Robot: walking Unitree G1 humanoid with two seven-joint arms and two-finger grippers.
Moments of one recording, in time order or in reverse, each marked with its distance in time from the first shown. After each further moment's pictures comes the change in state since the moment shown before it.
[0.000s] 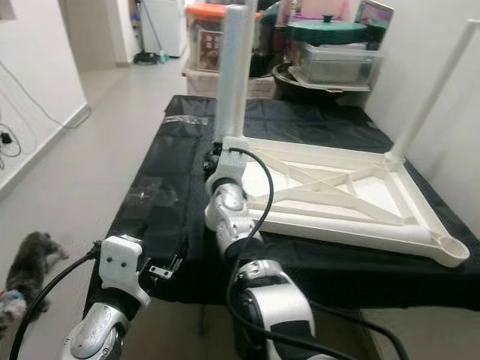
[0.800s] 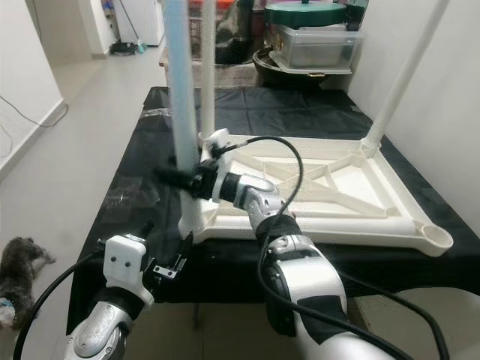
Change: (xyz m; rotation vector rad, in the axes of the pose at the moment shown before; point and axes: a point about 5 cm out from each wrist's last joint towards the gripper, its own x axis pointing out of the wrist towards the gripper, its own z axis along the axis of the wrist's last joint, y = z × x) left arm 0.002 -0.002 0.001 -0.003 -0.006 -0.006; right arm -0.020 0.019 0.019 -0.085 0.262 1.267
